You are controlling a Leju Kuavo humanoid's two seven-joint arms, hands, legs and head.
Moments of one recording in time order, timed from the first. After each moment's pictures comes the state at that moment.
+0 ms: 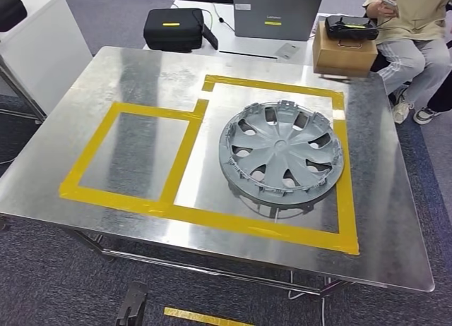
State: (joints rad) left arm -0.10 -0.16 0.44 -0.24 -0.69 0.45 -0.47; right arm -0.50 -1.00 0.18 -1.69 1.08 -0.30 0.08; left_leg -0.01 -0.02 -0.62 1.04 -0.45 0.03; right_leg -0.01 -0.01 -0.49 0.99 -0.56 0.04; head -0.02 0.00
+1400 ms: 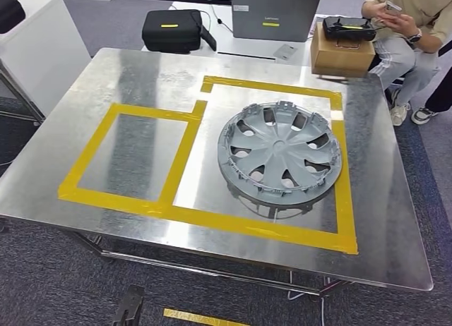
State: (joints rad) left arm -0.09 -0.15 0.49 -0.24 -0.74 0.48 -0.45; right arm 0.08 -0.16 -1.34 -1.59 1.26 -0.59 -0.69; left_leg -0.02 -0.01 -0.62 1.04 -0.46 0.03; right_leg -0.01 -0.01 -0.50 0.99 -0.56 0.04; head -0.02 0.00
